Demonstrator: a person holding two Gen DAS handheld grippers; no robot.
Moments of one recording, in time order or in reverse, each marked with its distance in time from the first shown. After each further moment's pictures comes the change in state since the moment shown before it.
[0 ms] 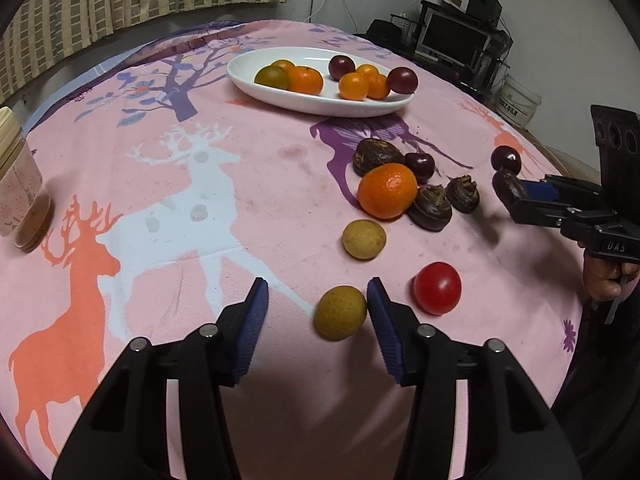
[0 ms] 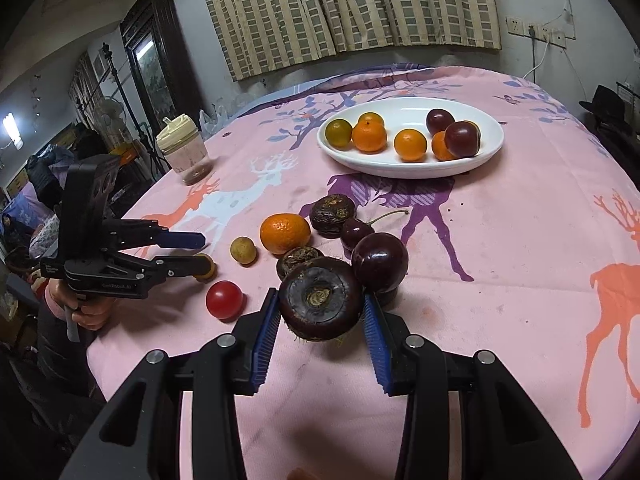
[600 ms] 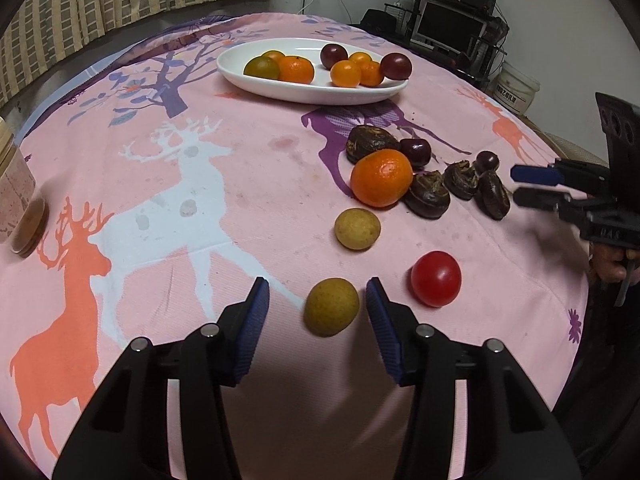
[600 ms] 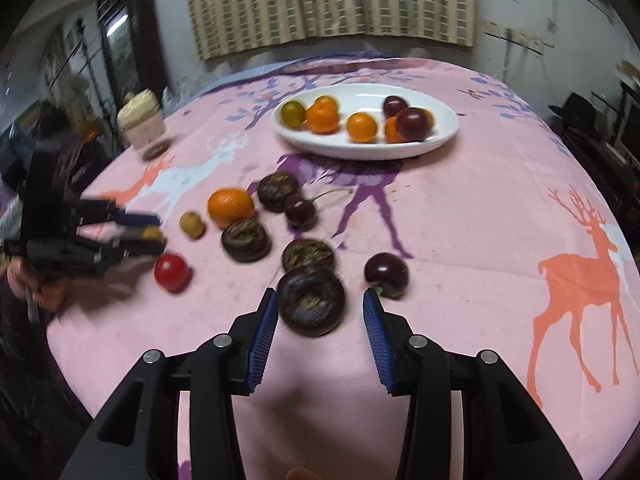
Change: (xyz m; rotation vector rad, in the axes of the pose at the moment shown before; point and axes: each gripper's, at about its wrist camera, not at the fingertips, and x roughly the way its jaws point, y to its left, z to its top) left arm 0.005 -0.005 0.000 0.028 0.029 0.004; right arm -0.008 -0.017 -0.005 0.008 0.045 -0.168
